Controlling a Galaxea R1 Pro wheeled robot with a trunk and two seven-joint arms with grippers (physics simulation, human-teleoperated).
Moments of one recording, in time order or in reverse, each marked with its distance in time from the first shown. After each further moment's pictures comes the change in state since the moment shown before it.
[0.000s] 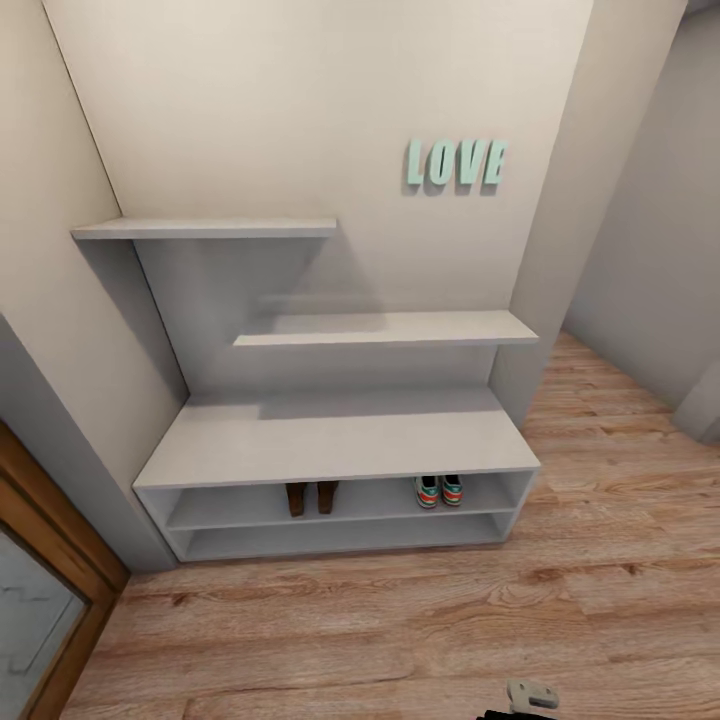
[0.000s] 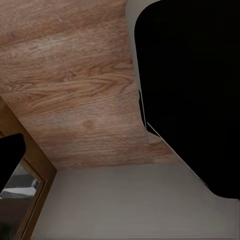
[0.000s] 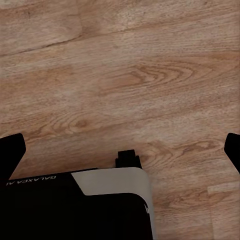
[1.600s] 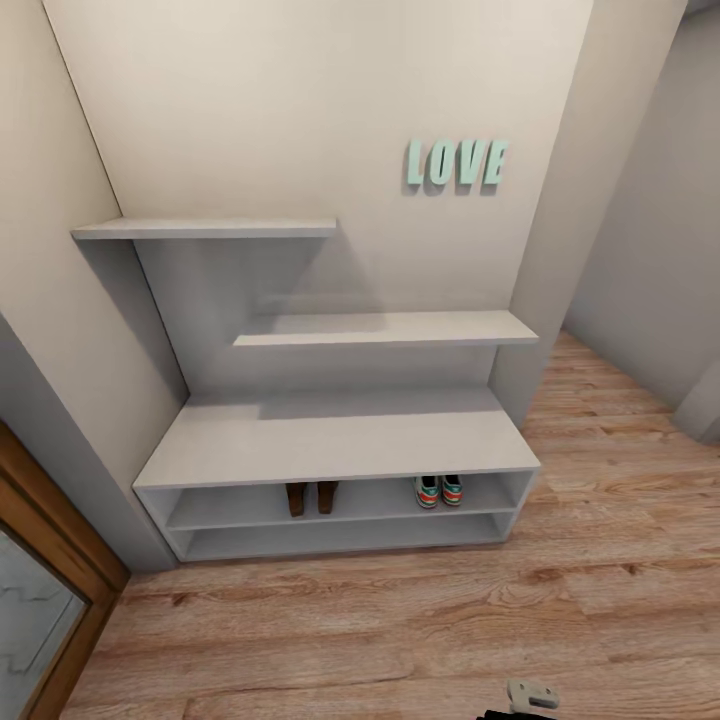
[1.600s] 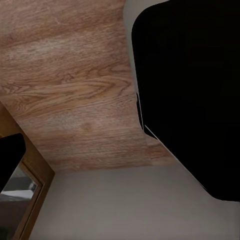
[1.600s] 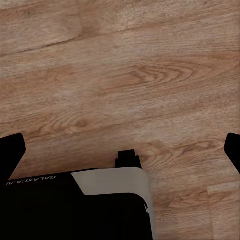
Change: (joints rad) left arm 0.002 -0.003 0.002 0.002 0.003 -0.016 0.000; right arm 0.000 0.000 0.000 0.000 0.000 0.000 0.000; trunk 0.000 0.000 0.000
